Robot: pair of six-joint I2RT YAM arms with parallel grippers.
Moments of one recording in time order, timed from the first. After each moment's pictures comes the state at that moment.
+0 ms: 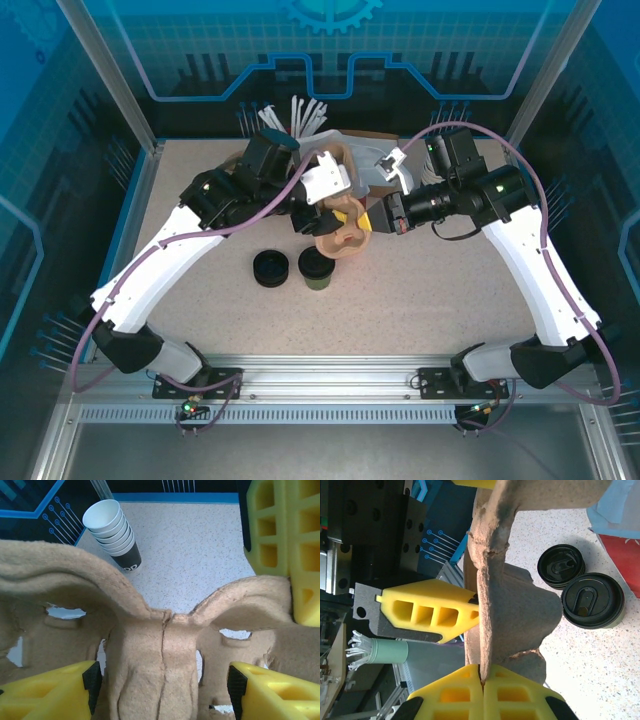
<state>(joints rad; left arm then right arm) -0.70 1.49 1.80 -0.95 0.27 0.47 0.44 1.37 1.74 -1.26 -0.82 0.19</state>
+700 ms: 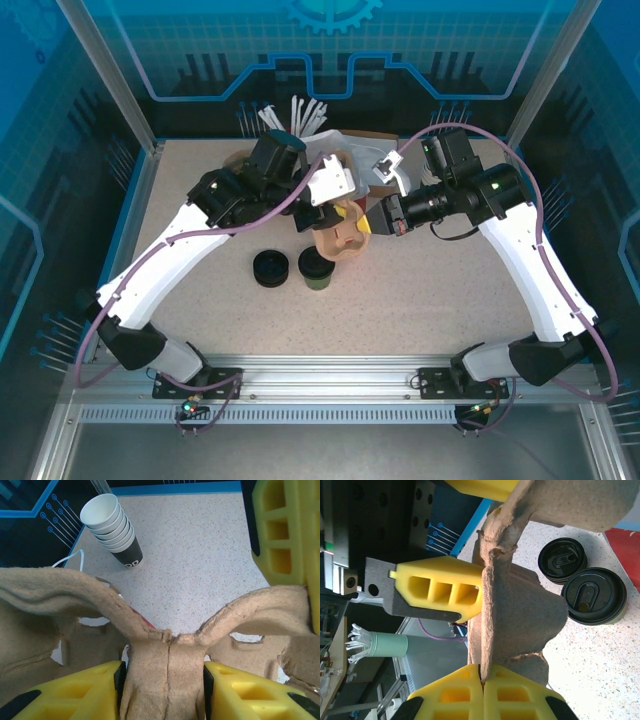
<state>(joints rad) -0.71 1.51 1.80 -0.95 0.25 0.51 0.44 1.38 1.73 -1.28 -0.83 0.16</state>
